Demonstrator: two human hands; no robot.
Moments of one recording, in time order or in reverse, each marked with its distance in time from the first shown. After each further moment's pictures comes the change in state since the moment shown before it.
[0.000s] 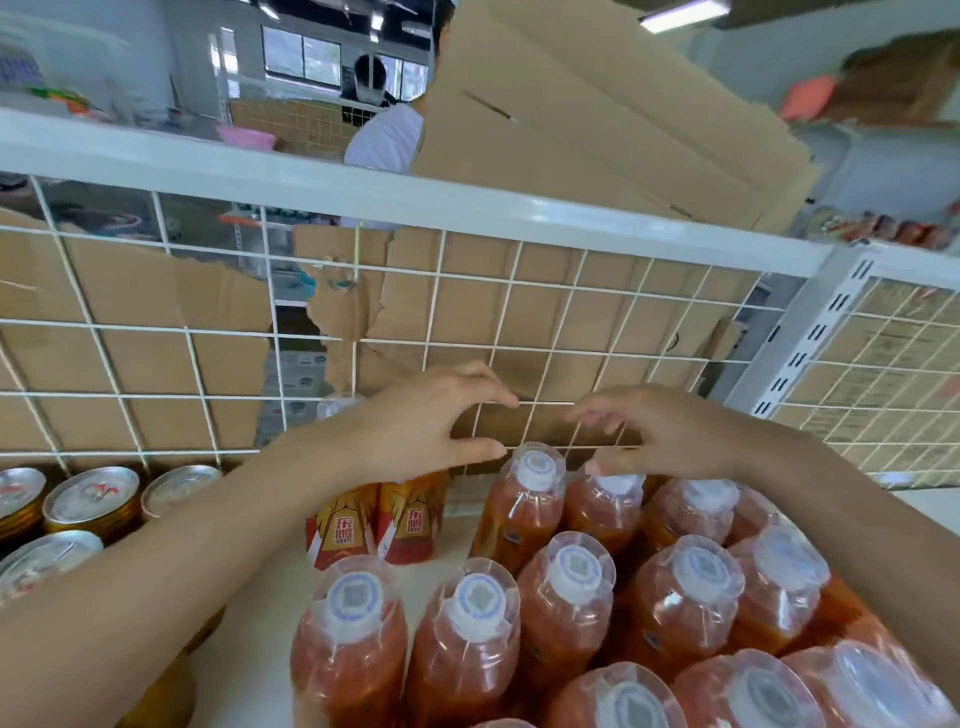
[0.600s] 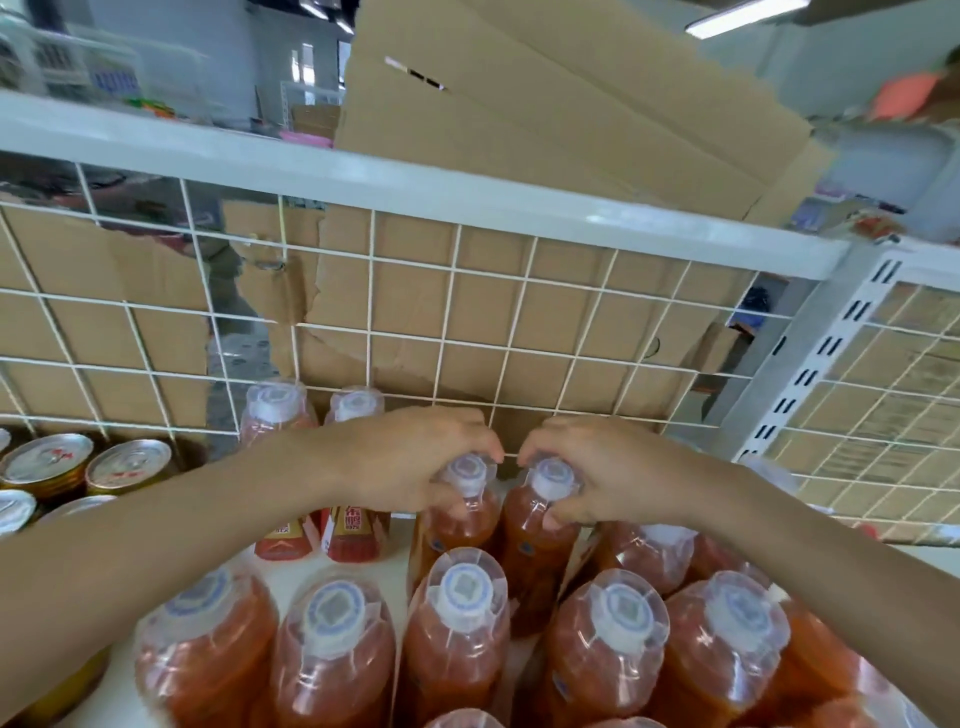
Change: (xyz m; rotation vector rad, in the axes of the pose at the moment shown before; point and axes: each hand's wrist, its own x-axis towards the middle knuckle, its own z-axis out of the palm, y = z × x) left_hand 0.041 0.033 0.042 0.148 -0.245 -0.115; right_hand 0.011 0.040 0.028 -0.106 0.024 -0.258
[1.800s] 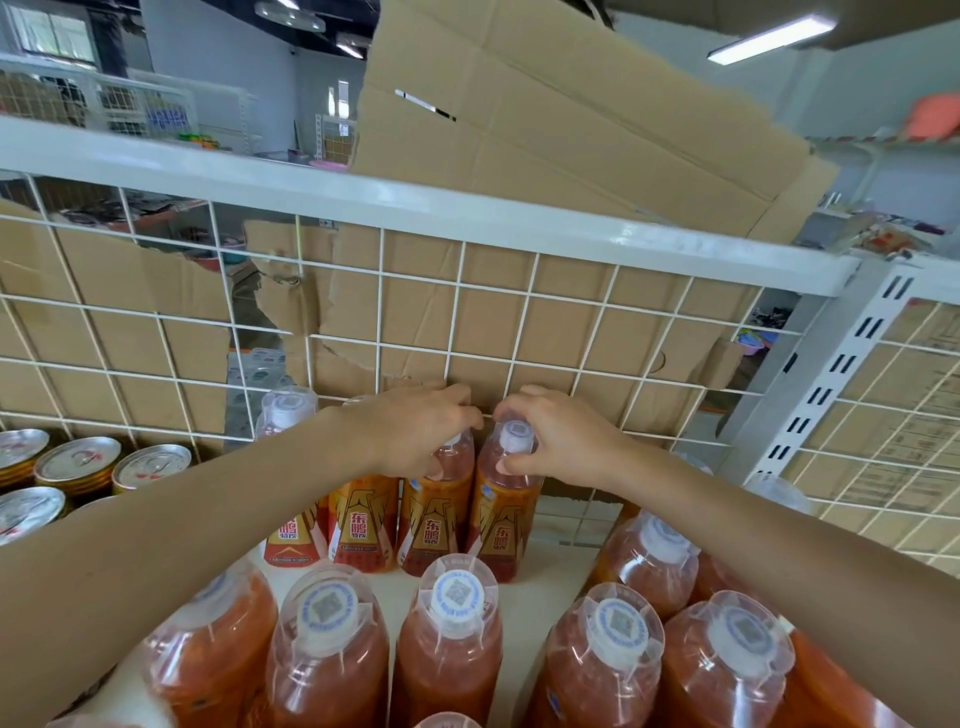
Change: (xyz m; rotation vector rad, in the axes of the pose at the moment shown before) left_hand 0.023 -0.018 -0.005 0.390 -0.061 -0.206; right_hand 0.053 0.013 0.015 0.127 0.188 0.071
